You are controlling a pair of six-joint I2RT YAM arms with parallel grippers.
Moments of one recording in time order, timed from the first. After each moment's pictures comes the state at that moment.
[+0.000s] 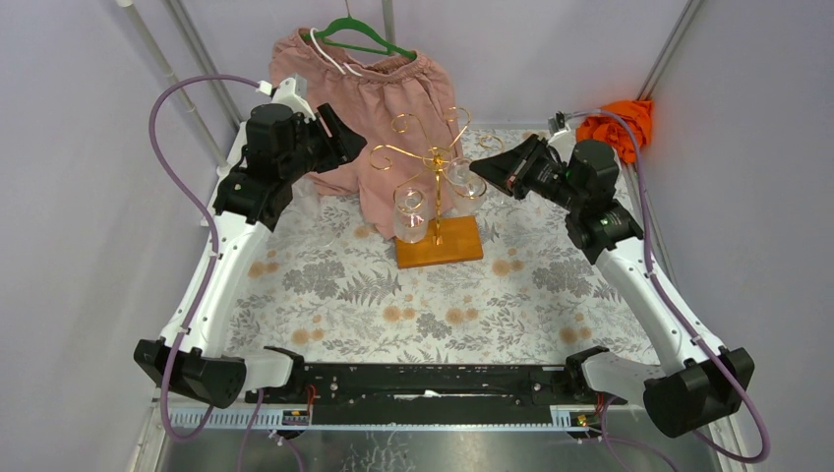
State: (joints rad) left arm -0.26 1.28 1.50 -0.53 0.15 -0.56; right arm 0.34 1.15 1.11 -0.06 -0.51 1.17
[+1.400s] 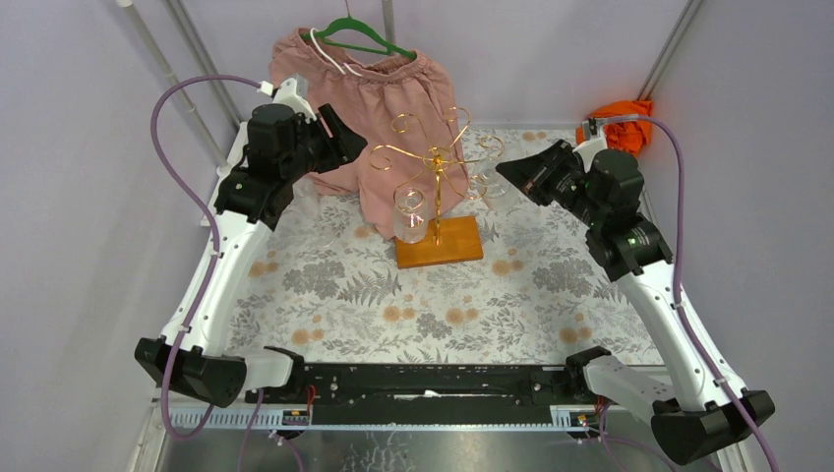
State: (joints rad) left arm -0.26 1.29 1.50 -0.53 0.15 -0.56; right arm 0.34 1.03 1.17 -0.29 -0.27 1.00
